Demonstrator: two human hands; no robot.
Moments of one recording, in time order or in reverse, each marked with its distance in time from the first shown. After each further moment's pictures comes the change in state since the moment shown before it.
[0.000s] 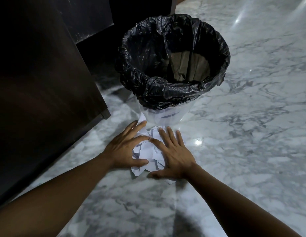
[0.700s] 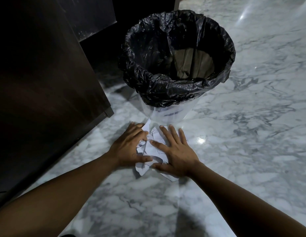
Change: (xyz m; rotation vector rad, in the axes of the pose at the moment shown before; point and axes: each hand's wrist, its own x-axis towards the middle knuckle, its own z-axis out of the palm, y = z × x) left_hand 0.003 -0.003 0.011 -0.066 0.083 0.036; right_hand 0.000 0.003 0.006 -0.004 0.087 -0.083
